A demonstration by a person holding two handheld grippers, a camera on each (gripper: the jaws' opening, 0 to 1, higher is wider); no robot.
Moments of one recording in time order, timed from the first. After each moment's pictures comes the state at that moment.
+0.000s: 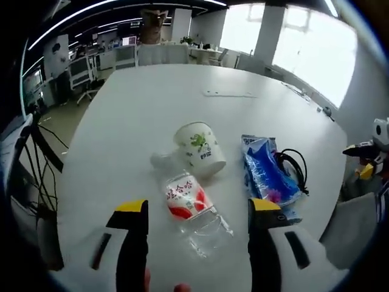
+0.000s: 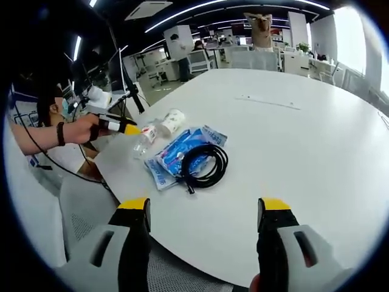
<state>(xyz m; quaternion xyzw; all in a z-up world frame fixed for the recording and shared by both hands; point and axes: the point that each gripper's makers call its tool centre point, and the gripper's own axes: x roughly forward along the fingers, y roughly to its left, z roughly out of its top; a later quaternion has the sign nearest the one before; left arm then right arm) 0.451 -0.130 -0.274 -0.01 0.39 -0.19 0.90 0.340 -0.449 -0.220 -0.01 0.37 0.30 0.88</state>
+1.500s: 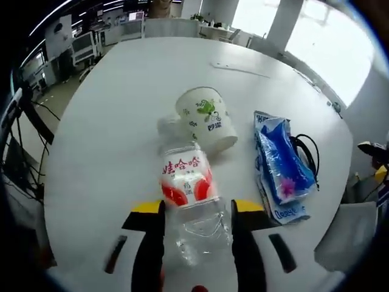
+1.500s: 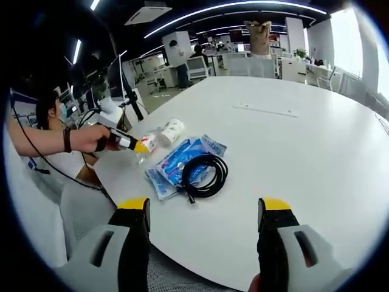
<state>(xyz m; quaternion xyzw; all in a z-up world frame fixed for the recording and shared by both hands) 0.430 -0.135 -0.317 -0.02 0.47 -0.16 0.87 0.340 -0.444 -0.208 0.00 0.35 0.29 0.89</state>
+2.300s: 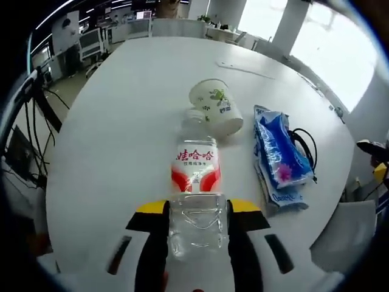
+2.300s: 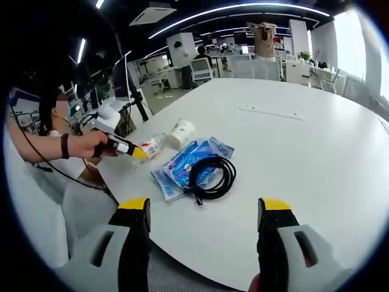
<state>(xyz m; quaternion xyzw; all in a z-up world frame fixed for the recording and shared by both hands) 0.404 -0.122 -0.321 -0.03 0.47 -0.14 0.87 0.335 -0.431 -0.207 -0.01 0.34 0.30 0.89</state>
